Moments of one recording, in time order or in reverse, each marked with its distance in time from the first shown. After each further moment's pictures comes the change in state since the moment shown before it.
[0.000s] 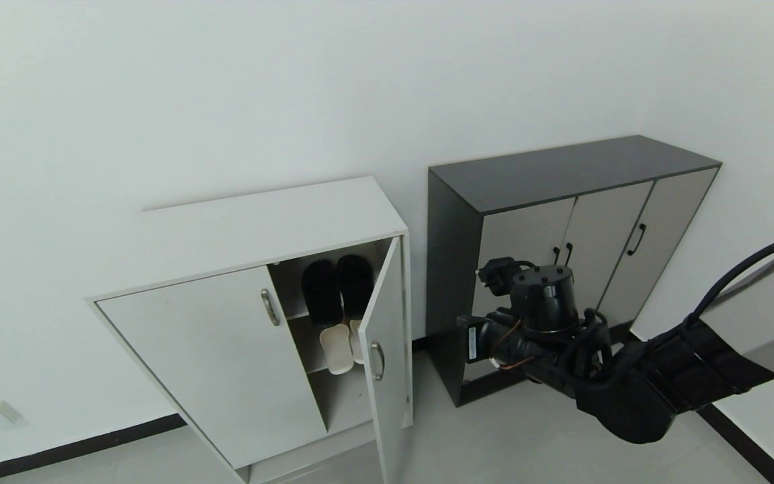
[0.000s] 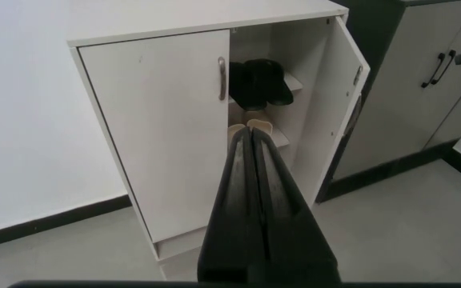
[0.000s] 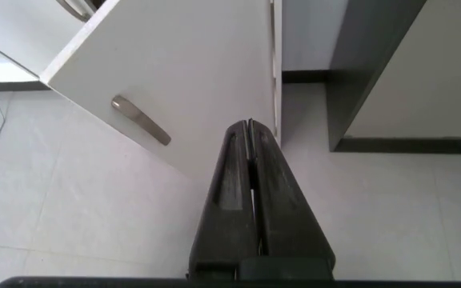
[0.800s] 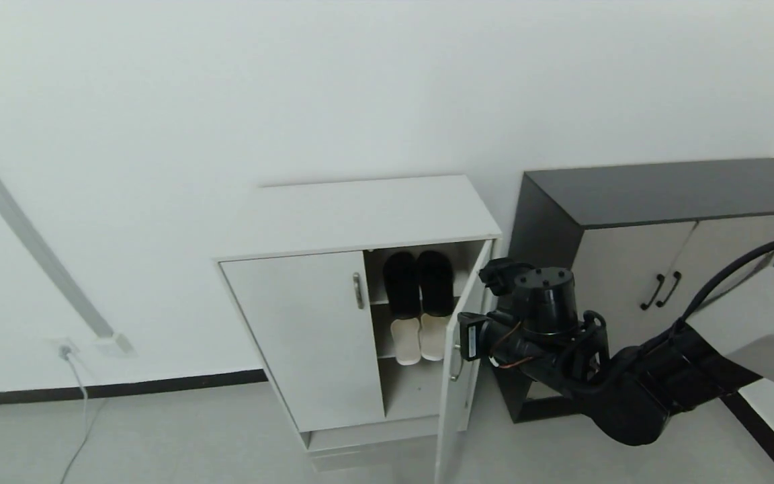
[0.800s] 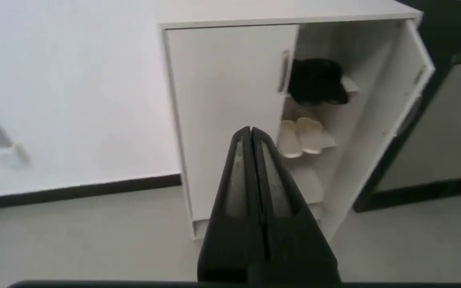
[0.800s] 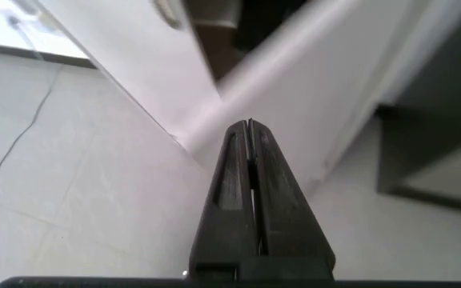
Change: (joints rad) left arm 0.001 0.000 0.000 0.000 0.001 0.000; right arm -0.012 0.029 0.010 -0.077 0.001 -0.022
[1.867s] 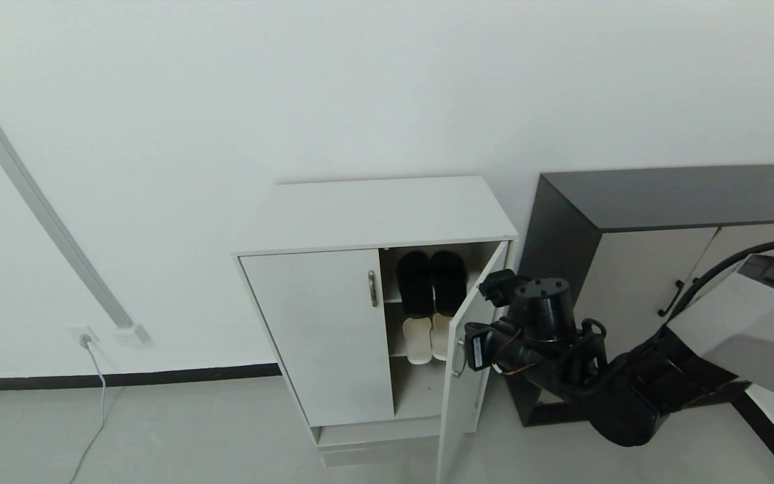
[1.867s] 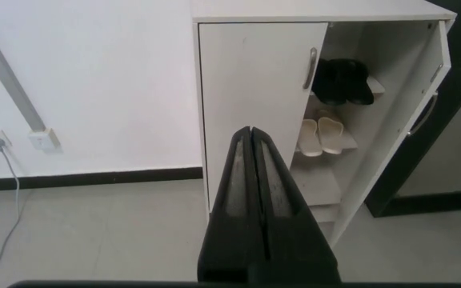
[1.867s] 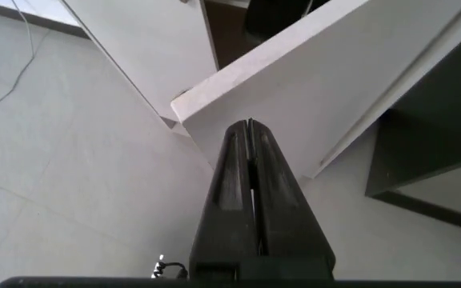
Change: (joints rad) left arm -0.001 0.000 0.000 0.000 0.000 0.000; right arm -0.031 0.046 0.011 -0.012 -0.001 -0.062
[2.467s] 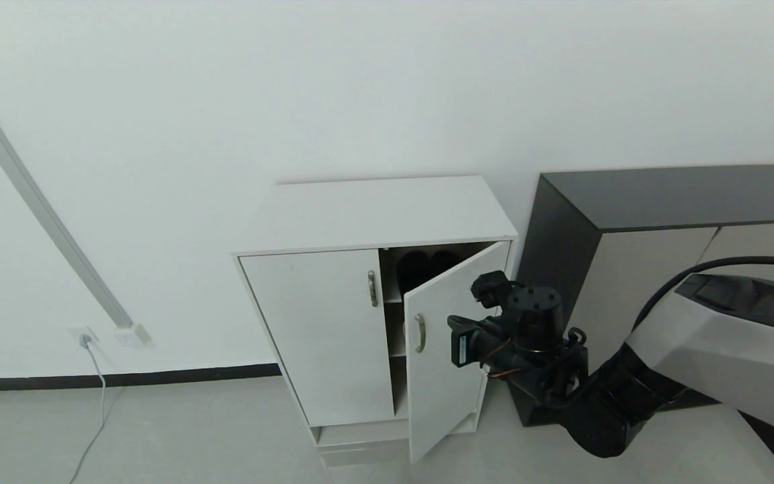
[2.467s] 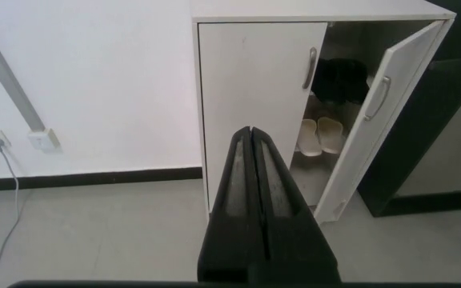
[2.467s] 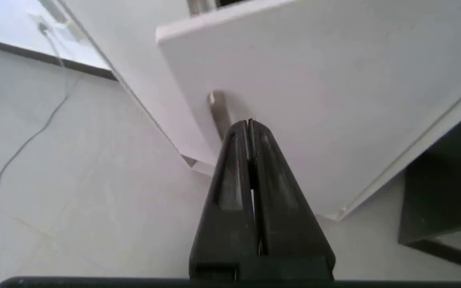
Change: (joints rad) left arm 0.000 0.000 0.000 0.000 0.000 0.000; right arm 0.015 0.096 -0.001 -0.240 0.063 0.026
